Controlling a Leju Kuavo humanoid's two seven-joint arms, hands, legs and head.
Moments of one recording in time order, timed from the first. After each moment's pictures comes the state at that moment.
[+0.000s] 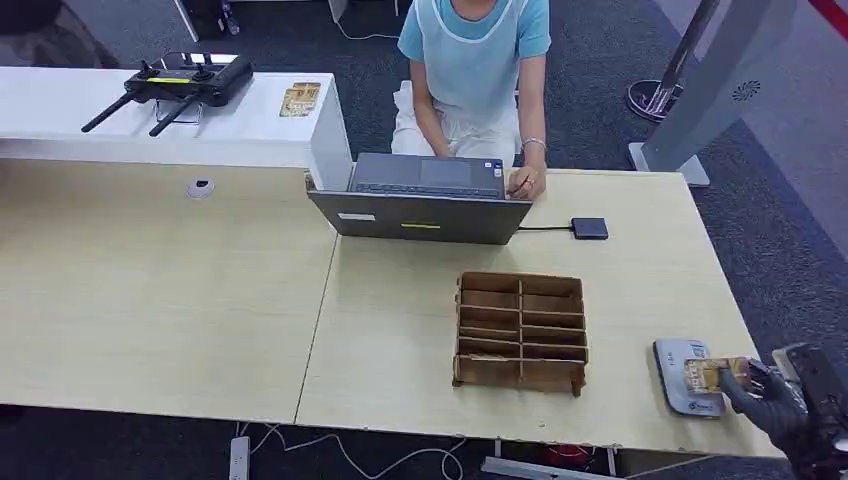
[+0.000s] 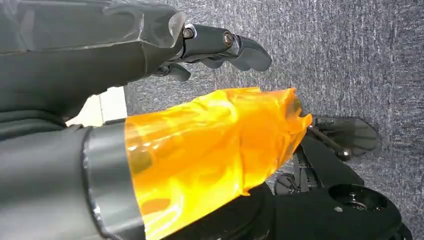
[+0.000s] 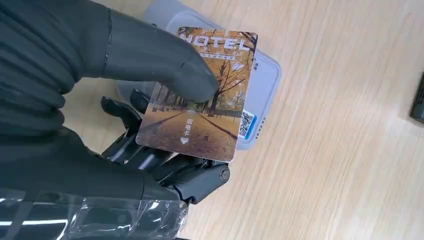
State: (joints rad) left arm -0.11 -0.07 -1.44 -0.09 1.54 0.18 -0.09; right arm 0.01 -0.48 -0.37 -1.08 0.00 0.45 -0.22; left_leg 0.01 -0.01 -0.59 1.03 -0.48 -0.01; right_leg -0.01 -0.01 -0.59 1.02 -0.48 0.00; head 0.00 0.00
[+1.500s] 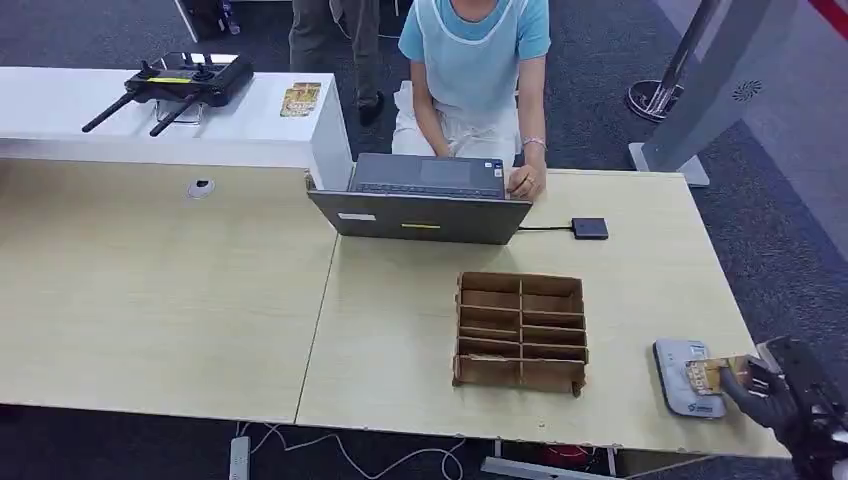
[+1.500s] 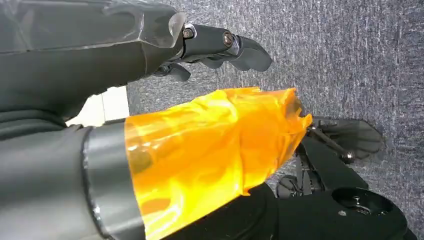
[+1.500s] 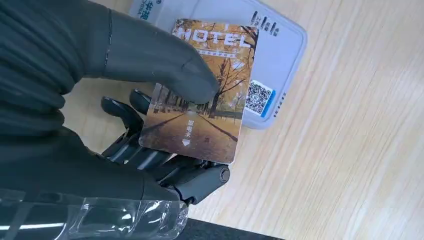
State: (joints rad) left arm -0.11 -0.07 -1.44 -0.09 1.54 0.19 -0.08; right arm -0.02 -0.50 -0.34 -1.05 0.11 0.38 -0.18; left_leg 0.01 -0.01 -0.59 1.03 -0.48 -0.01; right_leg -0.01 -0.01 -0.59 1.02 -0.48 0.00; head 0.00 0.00
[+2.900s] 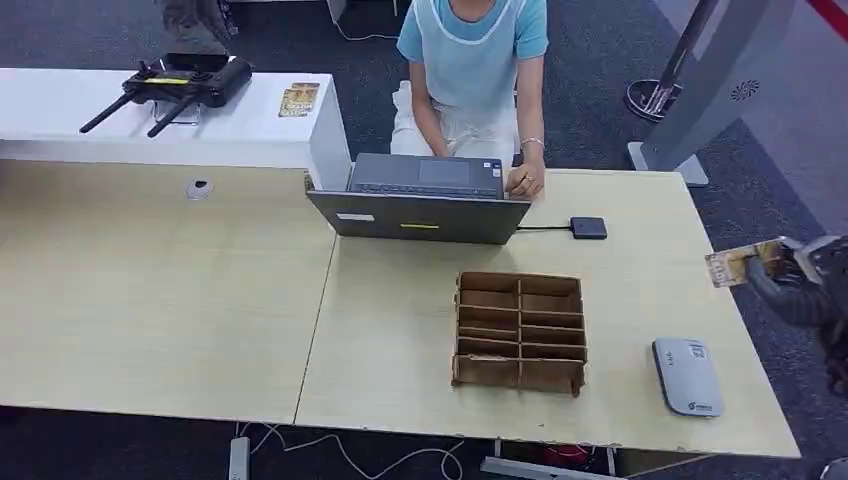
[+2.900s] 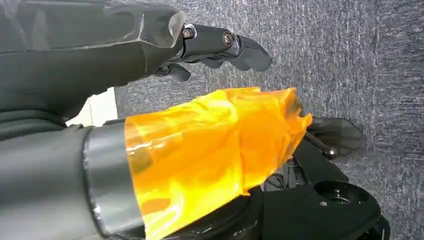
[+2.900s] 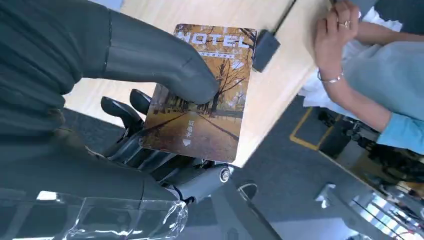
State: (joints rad) left arm -0.11 -0.07 -1.43 -0.09 1.54 0.19 -0.13; right arm -0.24 -0.60 -0.23 -1.34 0.10 0.33 -0.17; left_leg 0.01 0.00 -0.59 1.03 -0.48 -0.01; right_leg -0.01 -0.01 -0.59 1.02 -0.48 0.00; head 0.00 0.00
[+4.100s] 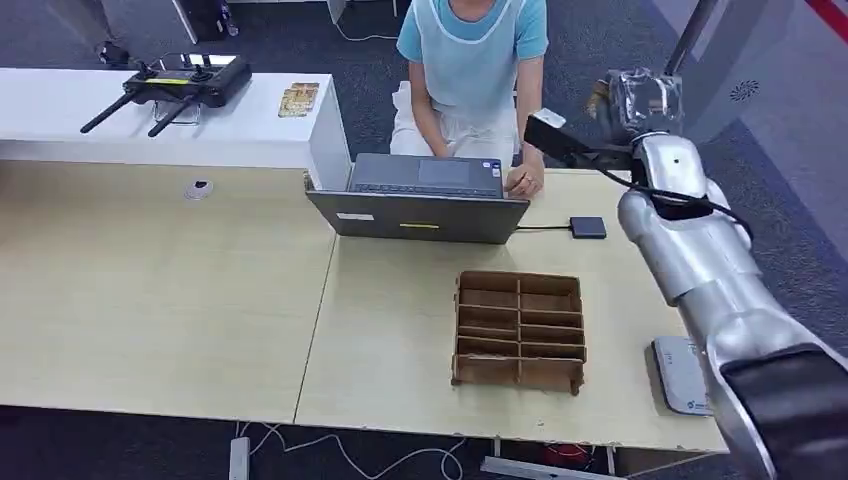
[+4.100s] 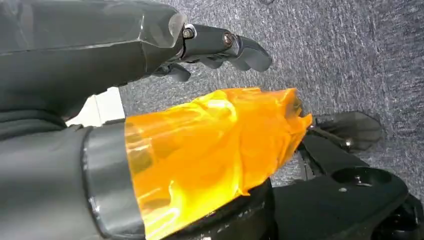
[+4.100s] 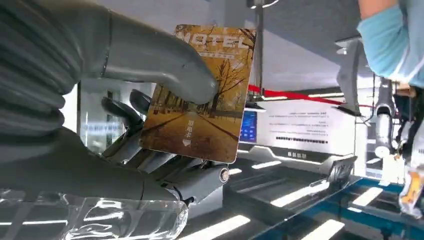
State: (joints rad) left arm -0.13 -0.07 -1.52 -0.09 1.42 0.16 -0.05; right arm -1.07 -0.21 0.50 -0.67 1.27 -0.19 0.06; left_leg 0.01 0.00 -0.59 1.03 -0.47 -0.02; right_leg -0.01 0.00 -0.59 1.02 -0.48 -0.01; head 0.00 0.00
